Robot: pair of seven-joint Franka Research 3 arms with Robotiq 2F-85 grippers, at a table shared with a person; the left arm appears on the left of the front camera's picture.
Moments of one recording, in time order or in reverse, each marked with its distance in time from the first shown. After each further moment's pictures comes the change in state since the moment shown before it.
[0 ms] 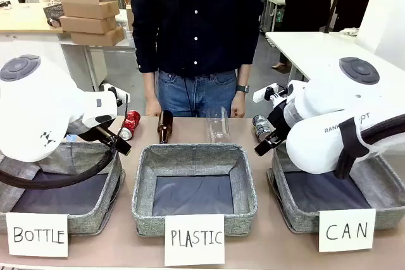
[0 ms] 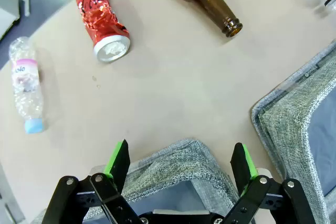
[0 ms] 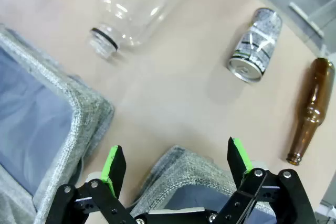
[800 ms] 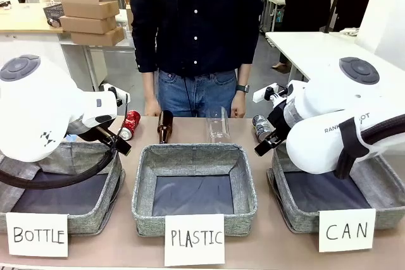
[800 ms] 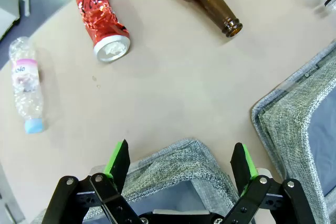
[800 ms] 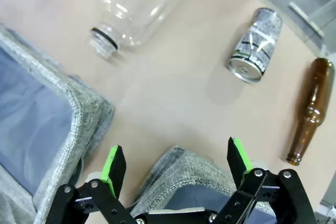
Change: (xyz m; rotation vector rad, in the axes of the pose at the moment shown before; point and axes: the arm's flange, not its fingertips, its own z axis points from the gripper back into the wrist) left arm 0.000 0.000 0.000 0.000 0.000 0.000; right arm 0.000 0.000 0.000 0.000 0.000 0.000
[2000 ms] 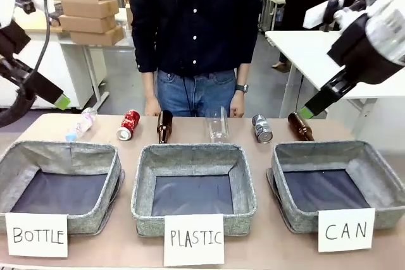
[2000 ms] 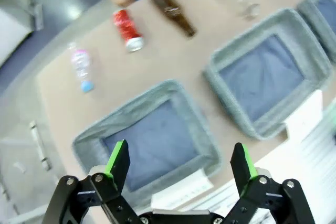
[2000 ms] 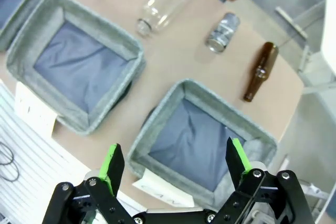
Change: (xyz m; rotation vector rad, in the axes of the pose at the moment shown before) left arm -0.012 -0.021 0.273 -0.049 -0.082 -0.032; right arm 0.000 0.025 0.246 -0.010 0.004 0.023
